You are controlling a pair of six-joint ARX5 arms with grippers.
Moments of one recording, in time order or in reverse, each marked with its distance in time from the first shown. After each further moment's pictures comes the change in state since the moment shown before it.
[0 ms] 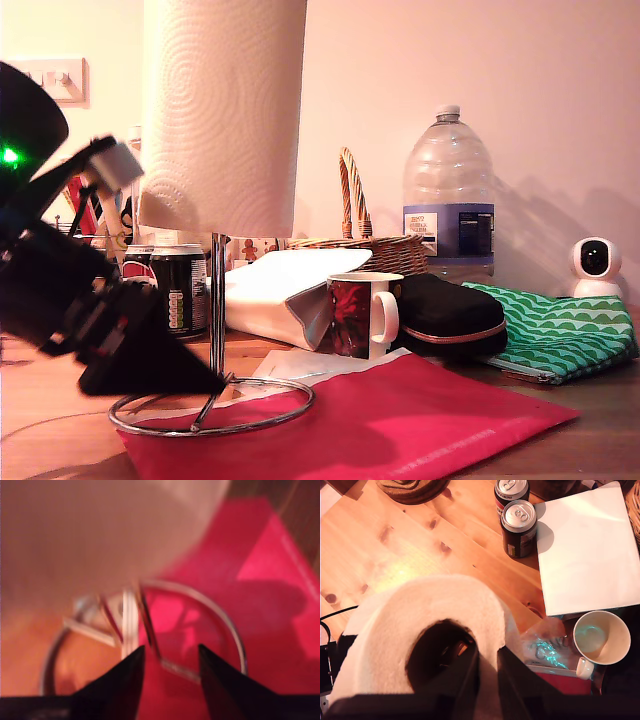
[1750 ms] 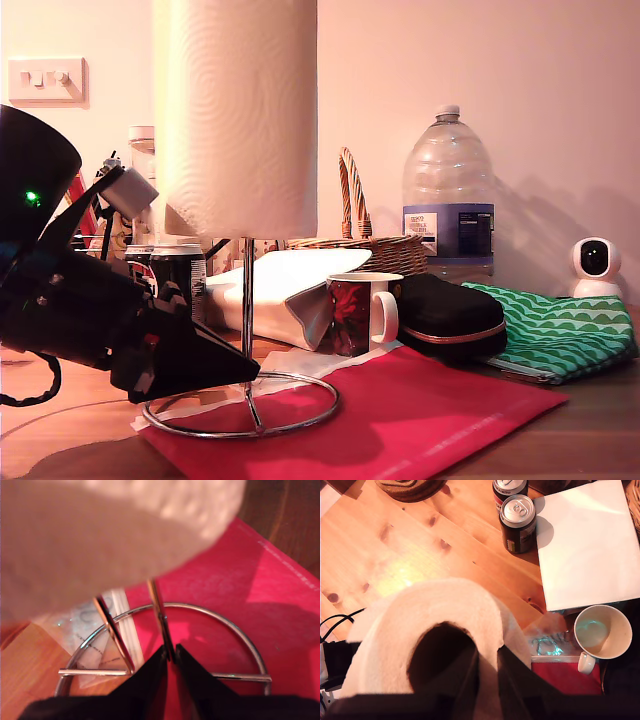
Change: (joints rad) left arm 0.014 0.248 0.021 0.381 0.130 0.128; right arm -0.002 0.000 0.000 -0.010 -0.022 0.018
